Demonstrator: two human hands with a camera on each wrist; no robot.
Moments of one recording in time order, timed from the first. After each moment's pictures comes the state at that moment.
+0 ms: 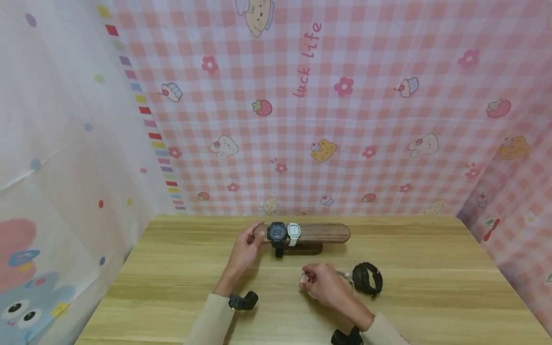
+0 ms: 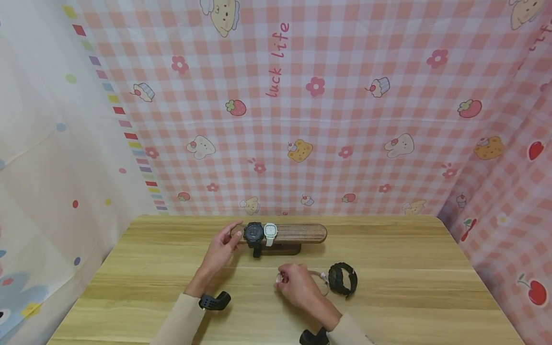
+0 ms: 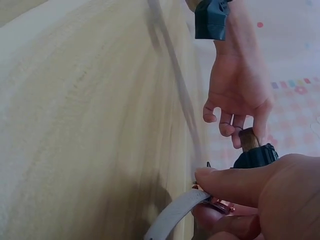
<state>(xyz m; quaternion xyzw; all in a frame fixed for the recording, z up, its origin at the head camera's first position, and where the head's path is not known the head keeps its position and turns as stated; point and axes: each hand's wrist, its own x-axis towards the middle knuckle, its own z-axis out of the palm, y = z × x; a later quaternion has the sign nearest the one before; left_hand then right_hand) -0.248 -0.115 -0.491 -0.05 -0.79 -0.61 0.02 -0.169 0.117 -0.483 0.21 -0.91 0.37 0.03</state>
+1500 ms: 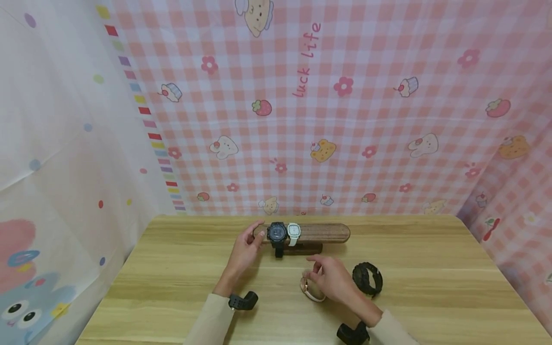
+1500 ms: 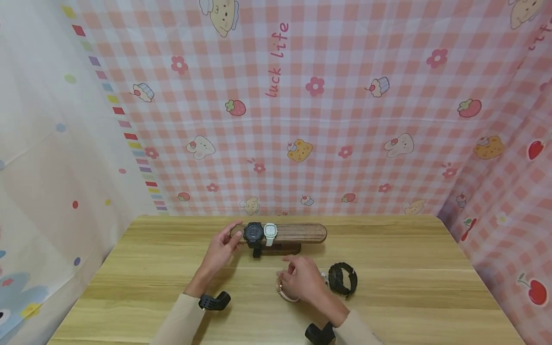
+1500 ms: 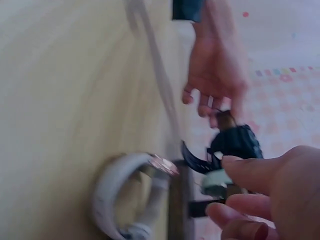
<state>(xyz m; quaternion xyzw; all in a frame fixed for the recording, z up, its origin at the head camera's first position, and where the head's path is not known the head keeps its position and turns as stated) -0.246 -0.115 -0.486 -0.05 -0.79 -0.61 0.02 -0.175 0.129 -0.470 0.15 -0.91 0.38 0.01</state>
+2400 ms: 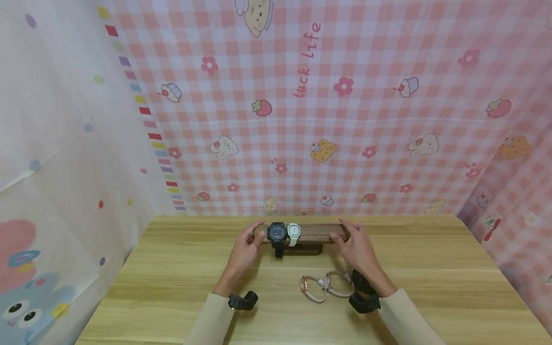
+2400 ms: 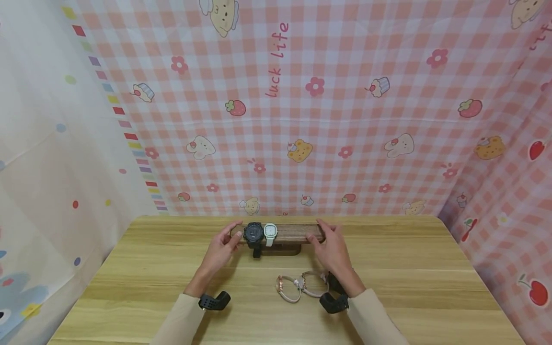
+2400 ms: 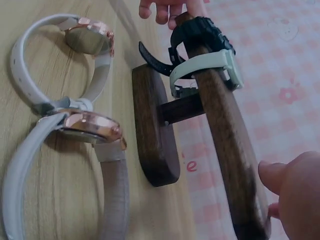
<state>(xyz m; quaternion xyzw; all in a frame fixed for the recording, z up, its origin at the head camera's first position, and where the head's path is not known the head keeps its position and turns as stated) -0.249 -0.115 -0.490 -0.05 -0.79 -0.61 0.02 -0.226 0.188 -0.464 0.03 -0.92 0.39 0.09</state>
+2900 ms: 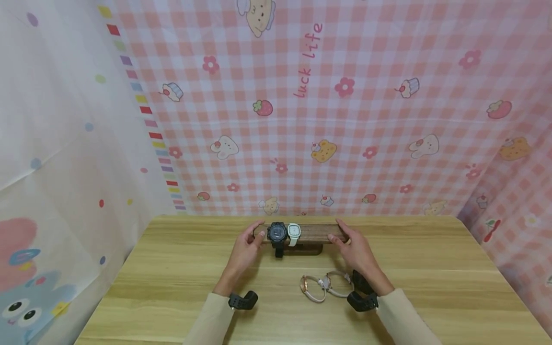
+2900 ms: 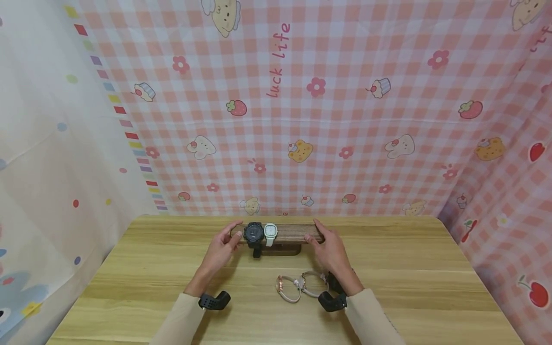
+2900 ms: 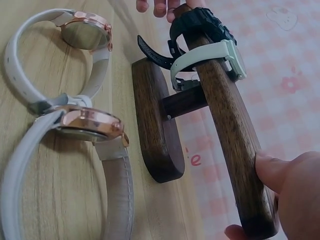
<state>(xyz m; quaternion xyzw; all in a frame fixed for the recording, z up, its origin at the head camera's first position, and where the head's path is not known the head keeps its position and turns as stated) -0.248 -0.115 -0.489 -0.04 -0.79 -0.61 0.02 -0.231 0.189 -0.471 0.05 -0.92 0.39 0.06</state>
